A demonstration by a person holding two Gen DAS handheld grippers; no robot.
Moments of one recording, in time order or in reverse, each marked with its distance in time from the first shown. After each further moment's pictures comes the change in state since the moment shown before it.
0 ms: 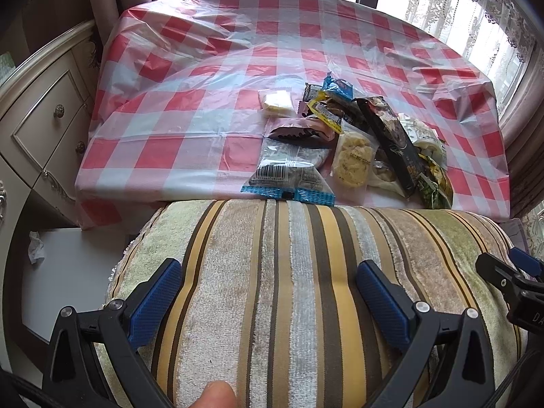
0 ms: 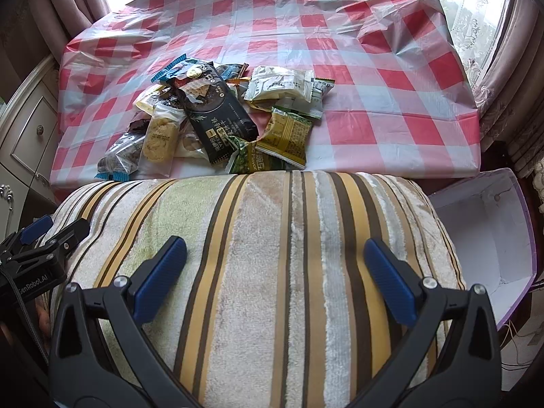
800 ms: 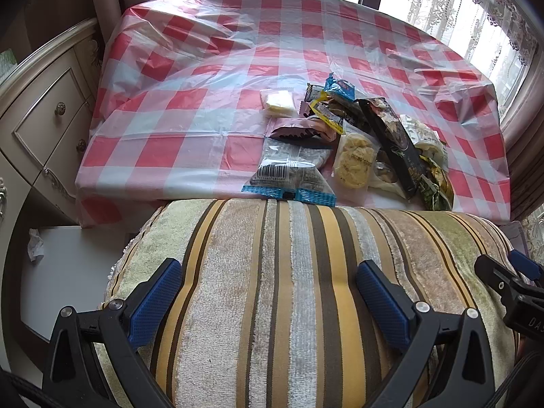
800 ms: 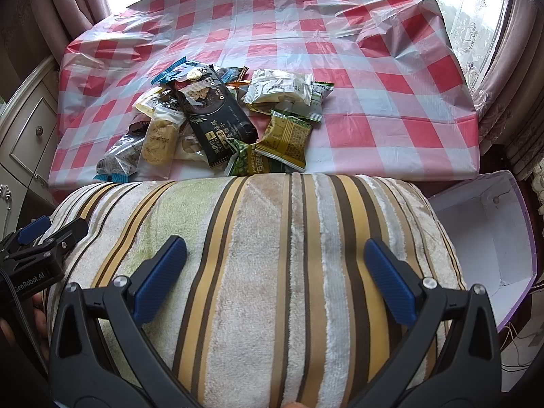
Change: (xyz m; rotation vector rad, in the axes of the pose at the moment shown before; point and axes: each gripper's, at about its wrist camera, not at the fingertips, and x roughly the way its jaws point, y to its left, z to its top) left arm 0.000 0.003 0.001 -0.008 0.002 0.002; right arm 0.000 0.001 -0.001 -0.004 -0.017 -0.007
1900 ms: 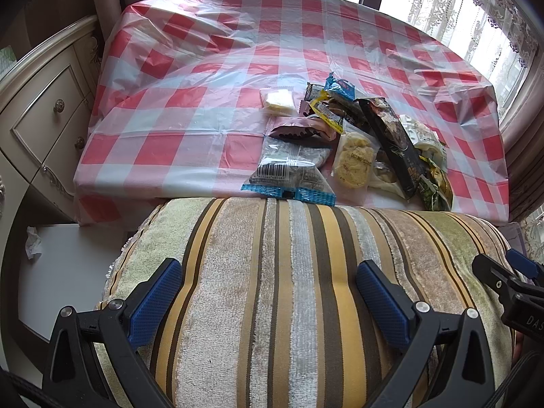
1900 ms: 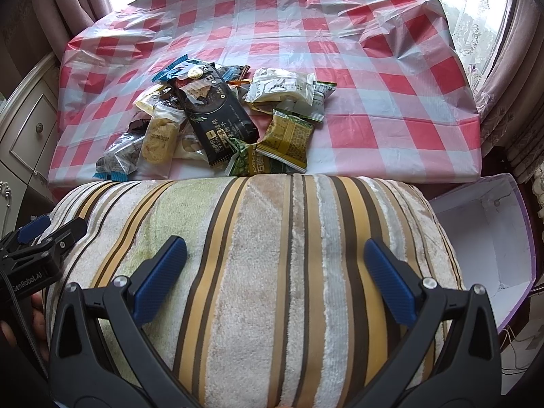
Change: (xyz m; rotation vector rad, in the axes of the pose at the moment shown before) left arm 0.000 -0.001 -0.001 -0.001 0.000 -0.002; right arm 0.003 0.001 0.002 -0.010 0.007 0.005
